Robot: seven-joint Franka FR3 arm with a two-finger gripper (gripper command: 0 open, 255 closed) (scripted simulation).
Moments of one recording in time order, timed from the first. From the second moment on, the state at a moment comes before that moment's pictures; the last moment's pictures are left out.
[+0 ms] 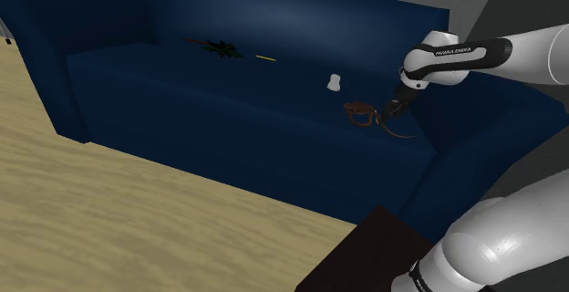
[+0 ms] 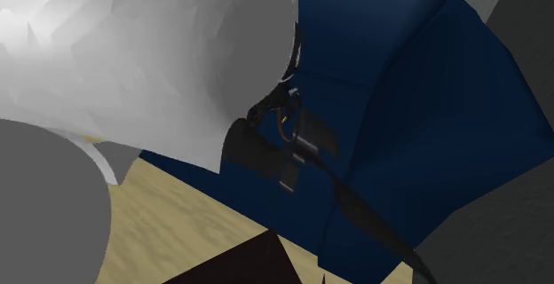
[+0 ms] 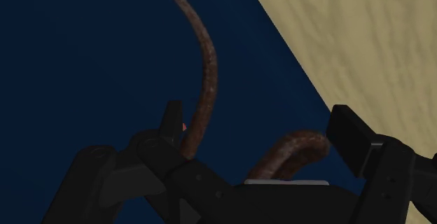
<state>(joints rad) -0.19 -0.31 -0.49 -2.26 -0.10 2.10 -0.51</state>
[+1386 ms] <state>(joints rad) -0.19 -0.19 -0.55 -2.29 -0.05 2.25 -0.58</state>
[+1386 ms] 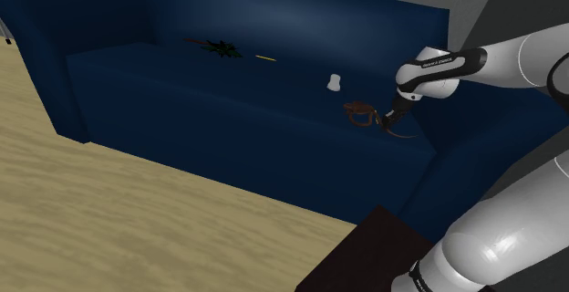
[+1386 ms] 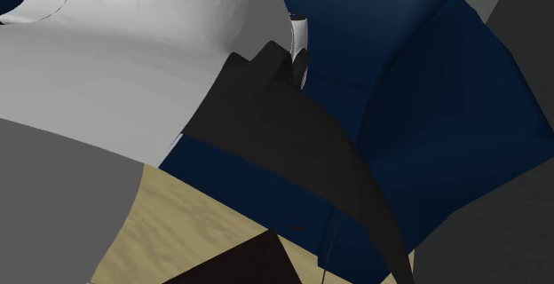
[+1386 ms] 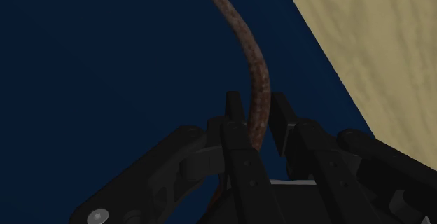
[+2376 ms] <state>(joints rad) -0.19 -0.25 -0.53 -2.15 -0.08 2.06 -0.55</state>
